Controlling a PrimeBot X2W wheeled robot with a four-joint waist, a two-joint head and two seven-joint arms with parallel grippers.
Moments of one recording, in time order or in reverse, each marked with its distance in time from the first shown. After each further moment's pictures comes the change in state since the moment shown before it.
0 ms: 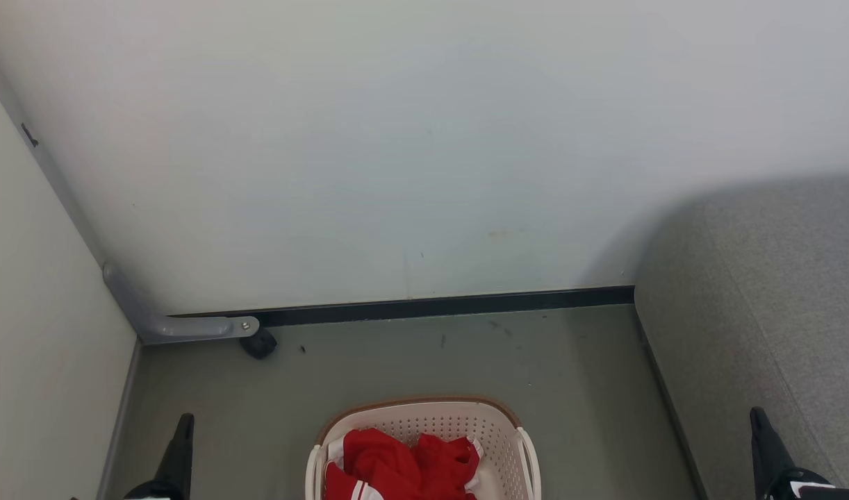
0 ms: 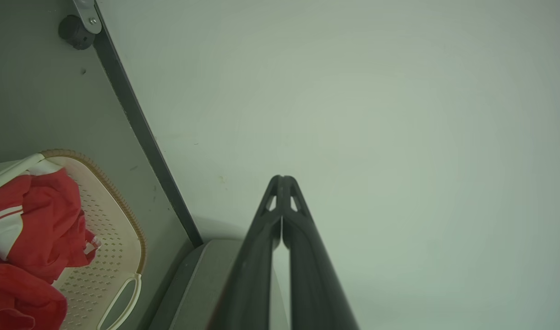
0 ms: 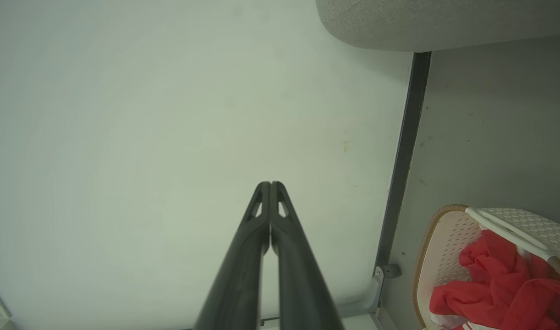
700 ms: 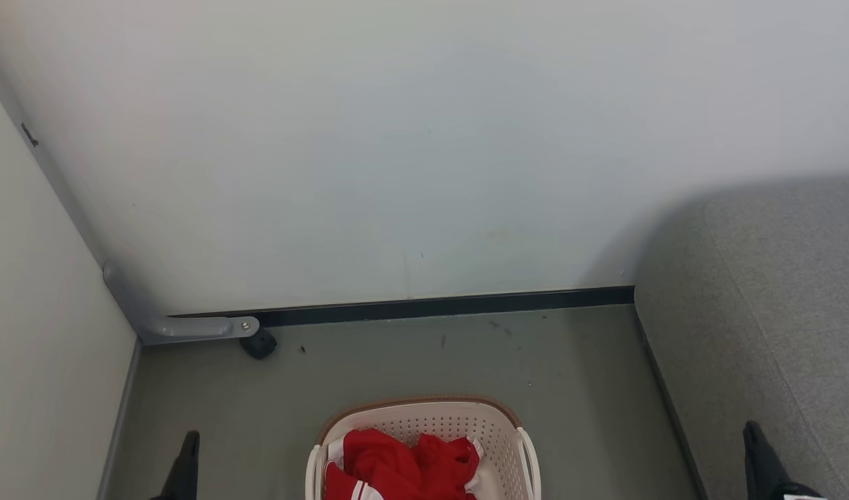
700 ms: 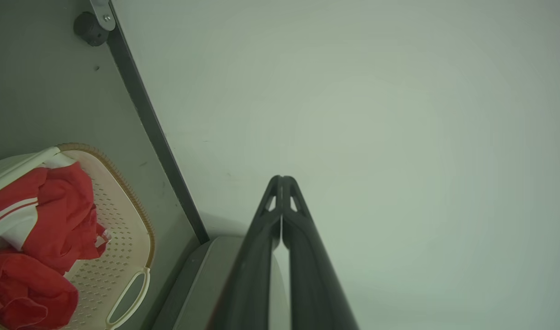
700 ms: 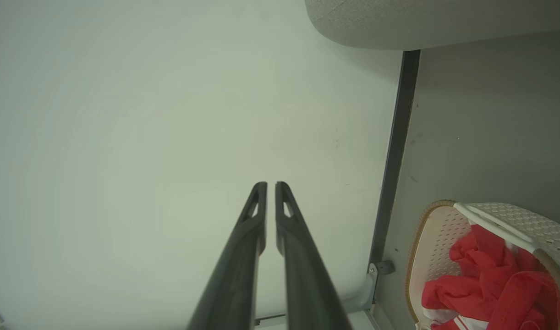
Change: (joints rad) left arm 0.004 -0.001 -0.001 0.007 0.000 0.000 0.000; right arm 0.003 0.002 0.001 0.008 0.000 0.000 0.000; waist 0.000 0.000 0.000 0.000
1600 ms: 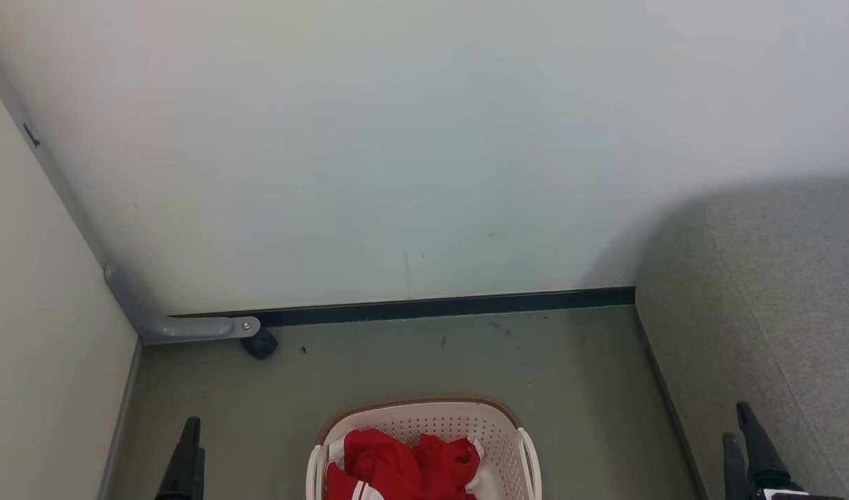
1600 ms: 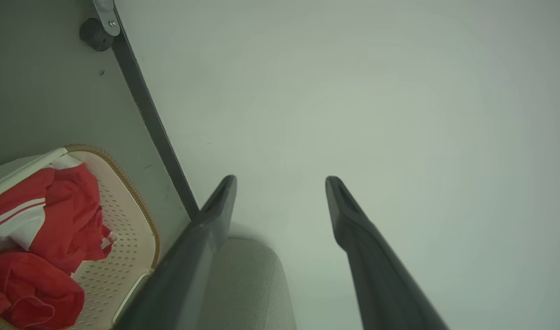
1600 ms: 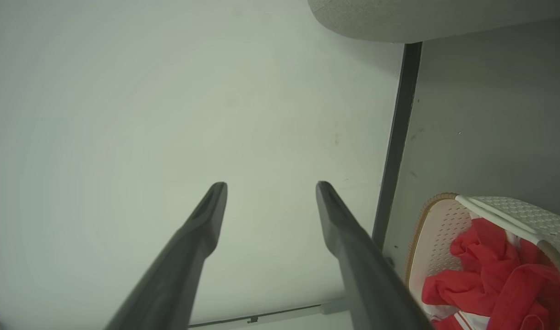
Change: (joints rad) left arm 0.042 -0.005 -0.040 -0.026 0.022 0.001 -0.061; right arm 0.017 0.011 0.068 -0.011 -0.001 -0.001 -0.066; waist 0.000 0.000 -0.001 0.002
